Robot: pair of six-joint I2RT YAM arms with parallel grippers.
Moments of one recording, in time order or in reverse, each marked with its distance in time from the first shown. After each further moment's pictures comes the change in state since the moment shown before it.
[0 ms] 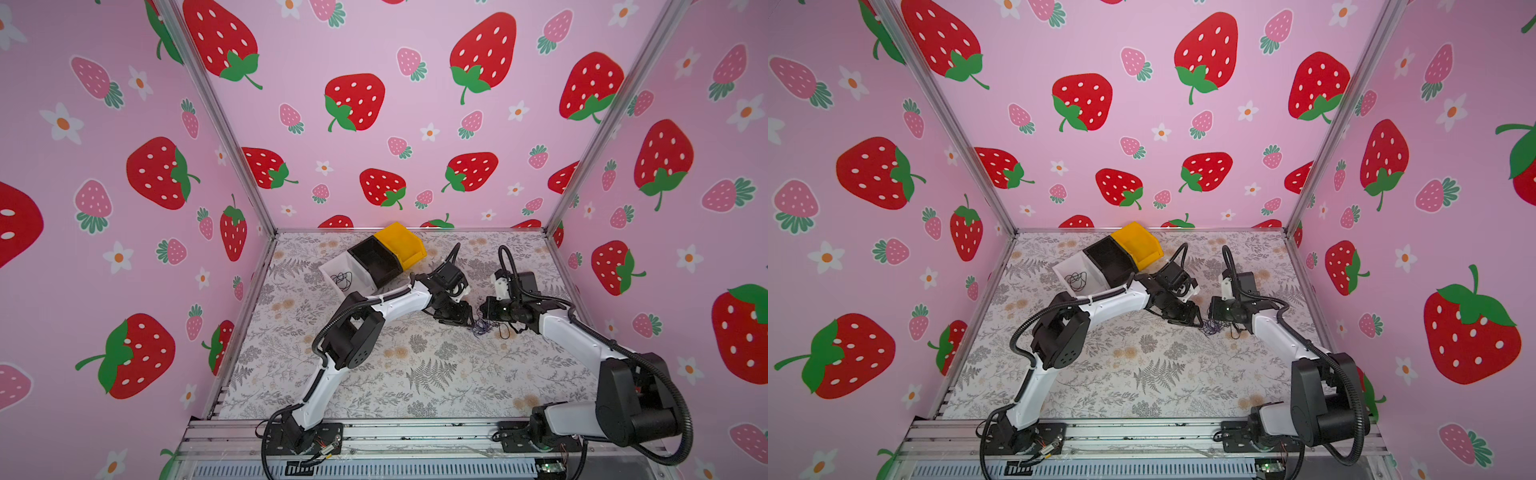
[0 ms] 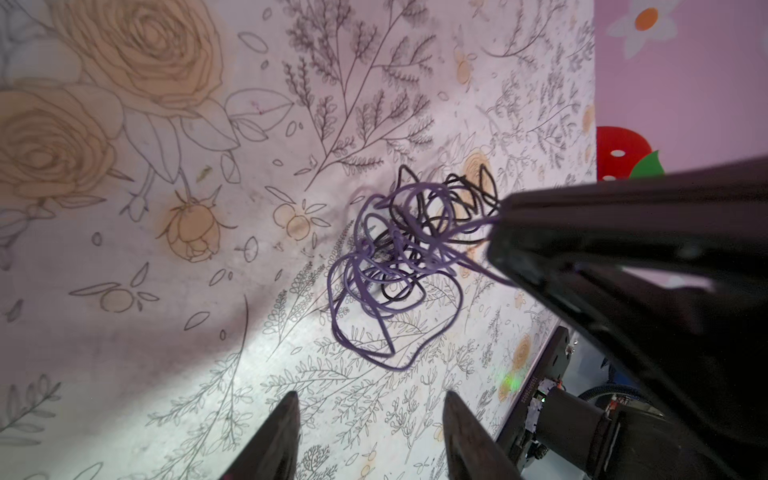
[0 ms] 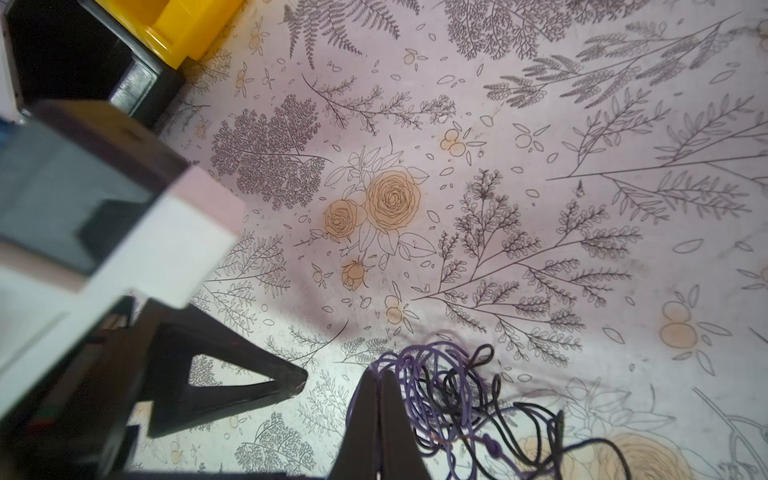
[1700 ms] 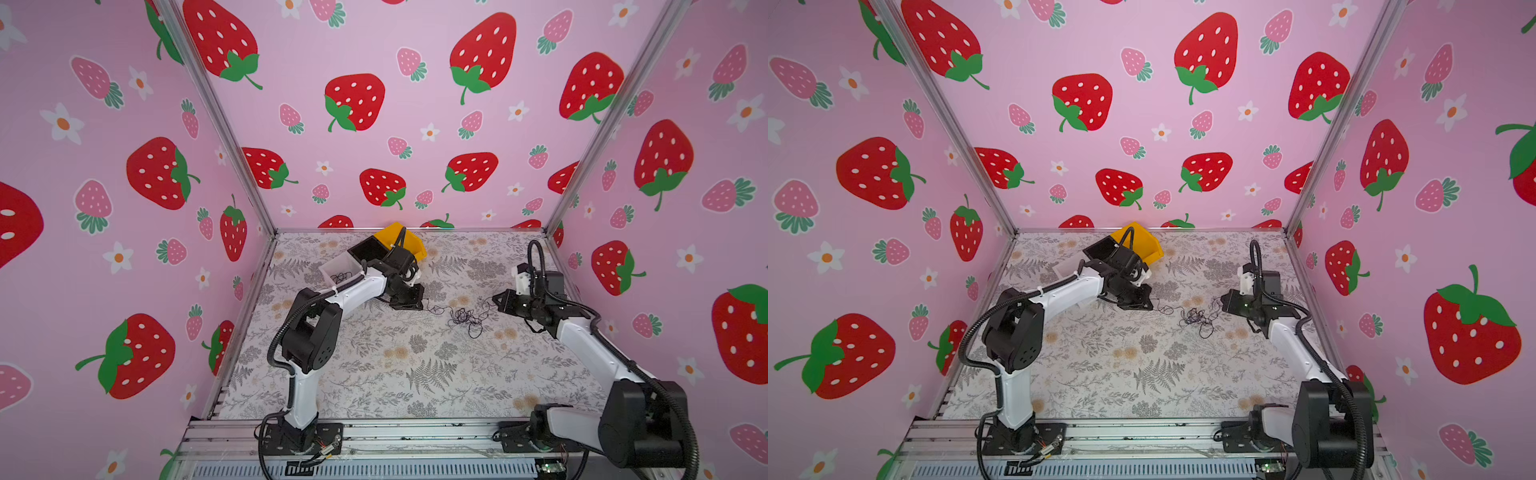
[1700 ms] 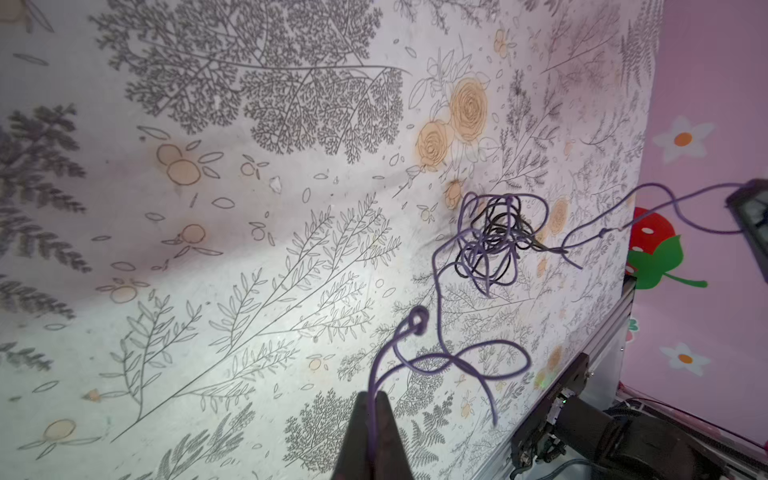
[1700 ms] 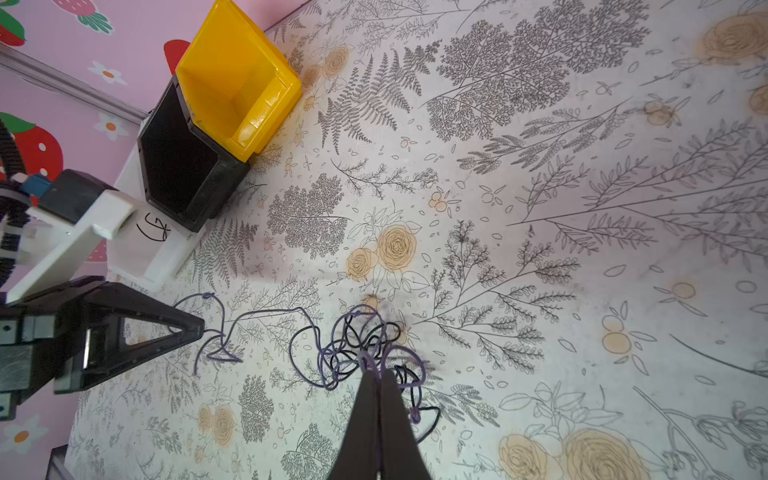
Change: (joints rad) left arm 0.256 -0.312 -0.312 -0.077 -0.069 0.054; right arm -0.176 -0.121 -0.027 0.031 -0.157 0.027
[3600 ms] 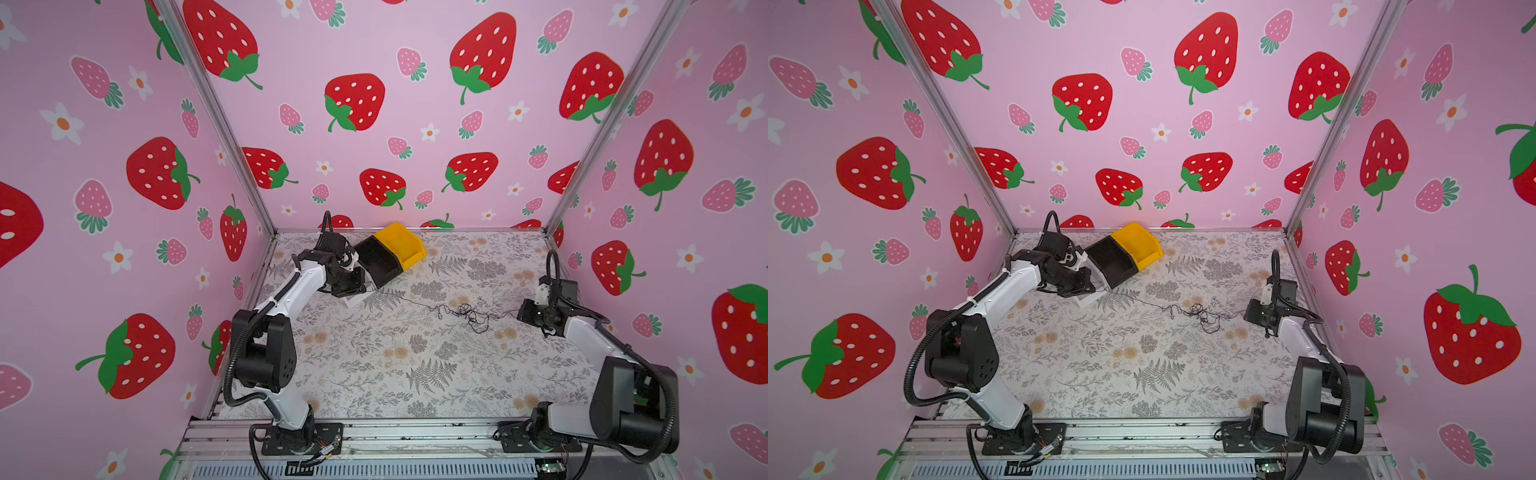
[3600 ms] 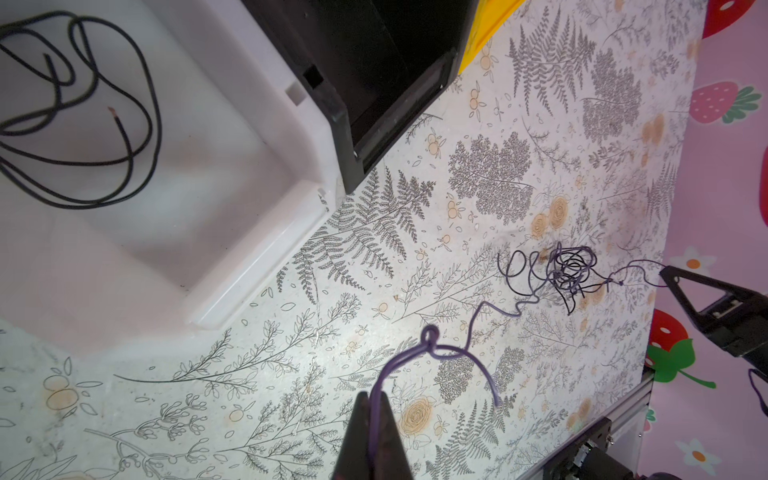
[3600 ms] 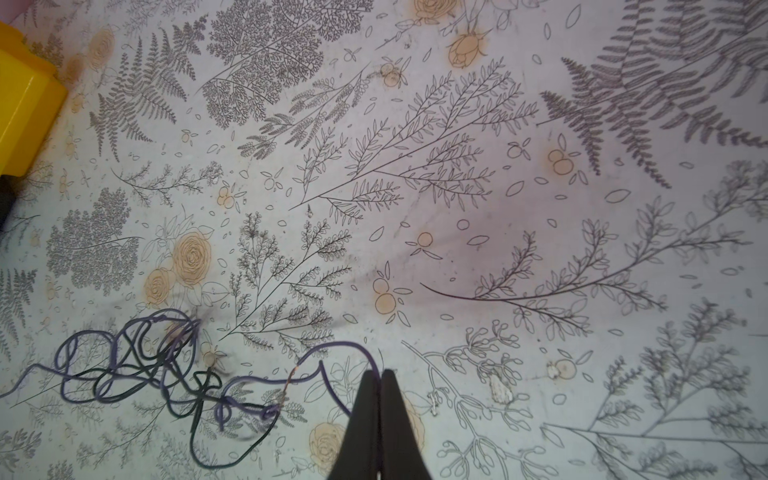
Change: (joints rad) left arm 0.407 -0.261 -0.130 -0.148 -0.055 0.146; right arm -0.197 0.093 -0.045 -0.025 0.204 -0.131
